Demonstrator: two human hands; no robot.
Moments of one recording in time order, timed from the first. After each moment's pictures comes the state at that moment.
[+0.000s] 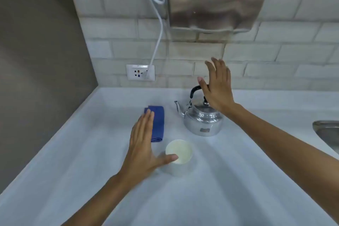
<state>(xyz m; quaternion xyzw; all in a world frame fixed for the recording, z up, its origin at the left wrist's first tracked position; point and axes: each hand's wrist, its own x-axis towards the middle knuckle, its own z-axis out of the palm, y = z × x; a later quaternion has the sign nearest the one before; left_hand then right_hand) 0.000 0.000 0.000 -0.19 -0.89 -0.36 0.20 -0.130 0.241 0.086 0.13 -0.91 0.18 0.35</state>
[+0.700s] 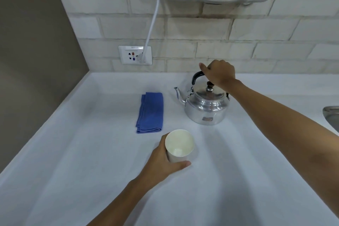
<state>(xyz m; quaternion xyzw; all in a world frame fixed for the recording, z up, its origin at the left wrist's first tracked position) -0.012 0.038 -0.070 -0.09 -0.81 -0.58 -0.07 -0.194 0.250 0.075 0.00 -0.97 0.14 0.19</state>
